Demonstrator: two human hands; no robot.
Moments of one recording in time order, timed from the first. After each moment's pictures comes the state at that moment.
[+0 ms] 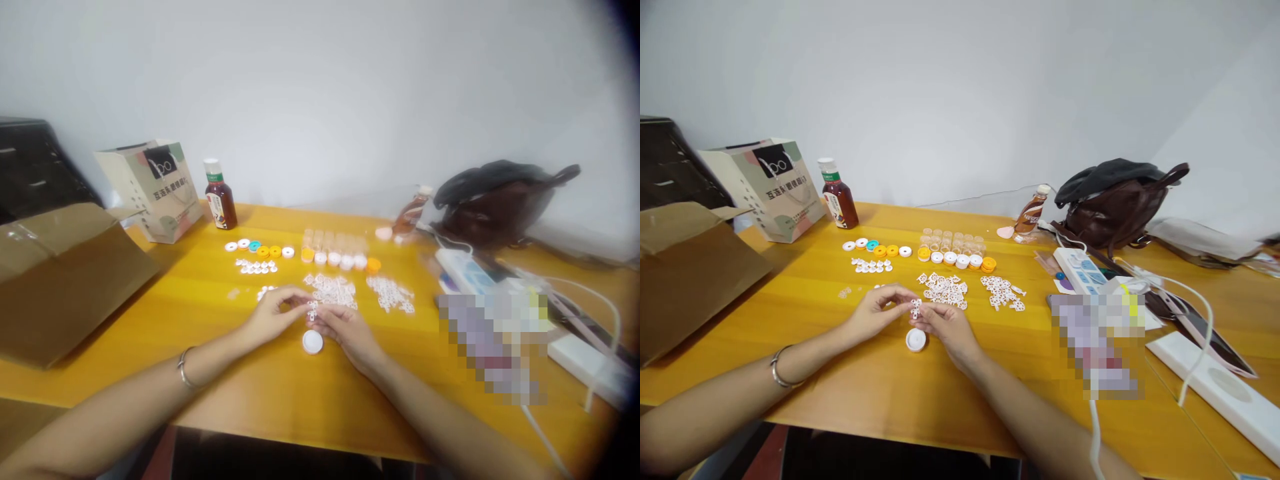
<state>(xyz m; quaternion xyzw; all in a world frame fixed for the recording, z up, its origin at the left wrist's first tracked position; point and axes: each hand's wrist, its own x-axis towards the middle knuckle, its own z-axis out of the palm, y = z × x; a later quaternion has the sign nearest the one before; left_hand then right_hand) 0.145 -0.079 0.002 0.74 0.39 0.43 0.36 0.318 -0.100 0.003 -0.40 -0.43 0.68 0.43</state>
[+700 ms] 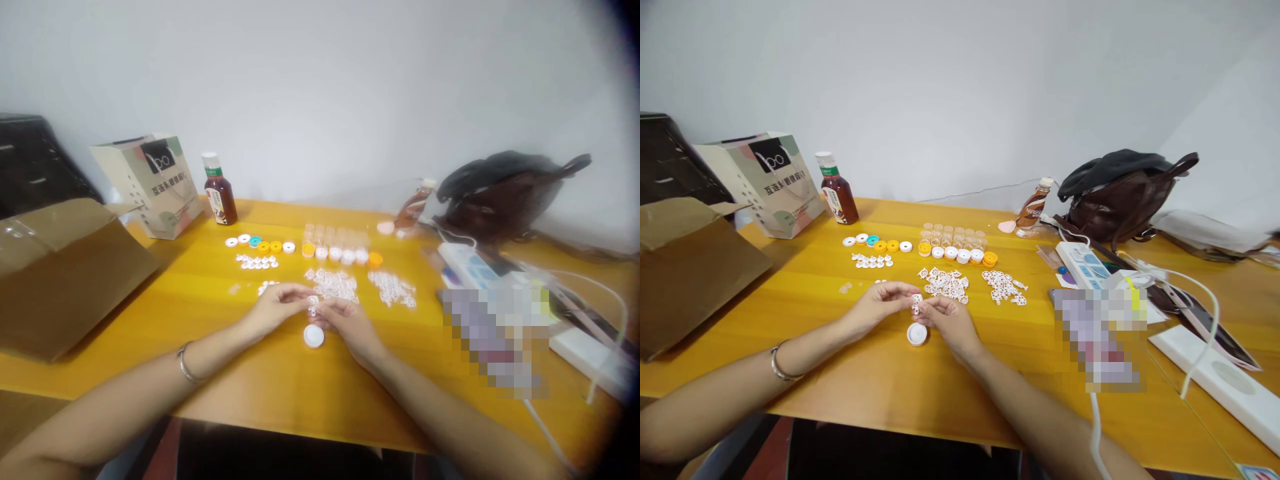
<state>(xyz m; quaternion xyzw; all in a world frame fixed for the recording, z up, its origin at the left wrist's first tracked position) 0.147 -0.080 0.001 0.60 0.40 0.42 0.56 0.318 -0.099 0.002 -0.43 -0.44 0.66 0.44</state>
